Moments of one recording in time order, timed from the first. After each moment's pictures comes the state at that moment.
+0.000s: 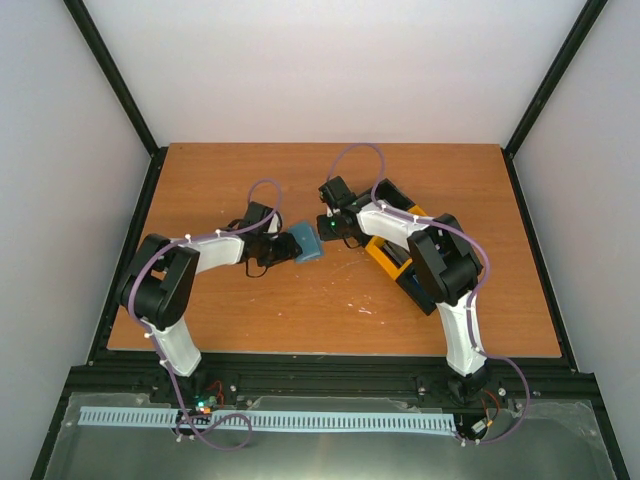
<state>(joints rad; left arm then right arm) -0.41 1.76 0.91 -0.16 0.31 -0.64 0.63 2.13 1.55 -0.47 -0.03 0.36</state>
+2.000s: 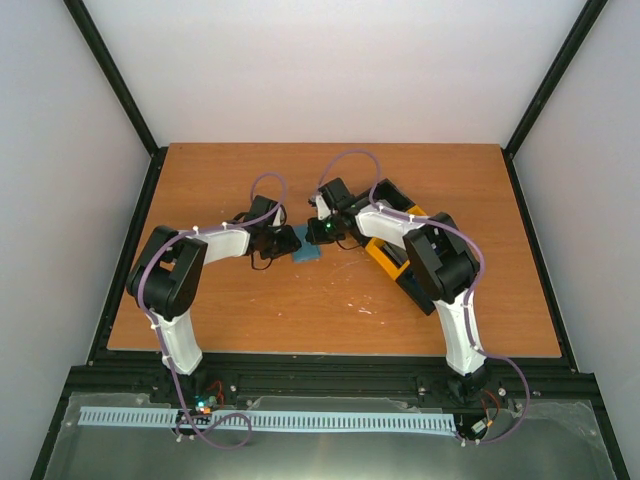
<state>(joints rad) -0.41 1.85 1.01 -0.18 0.26 -0.66 0.62 2.15 1.54 -0.37 -0.39 0.36</state>
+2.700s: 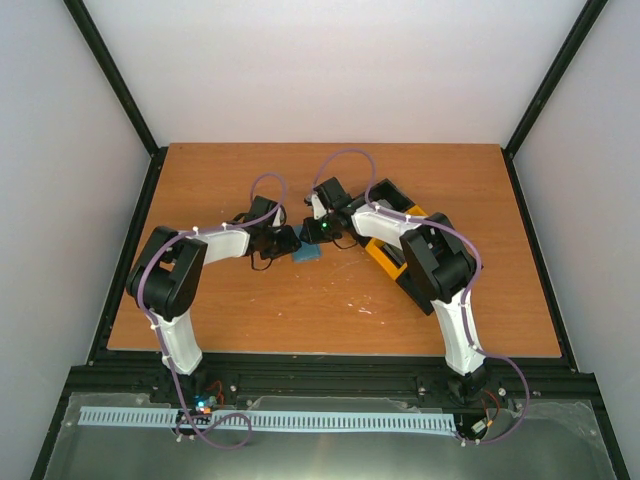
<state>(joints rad) -0.41 1.84 1.00 -0.17 0.26 -0.66 0.64 2.18 1.58 -0.38 -0.36 0.35</state>
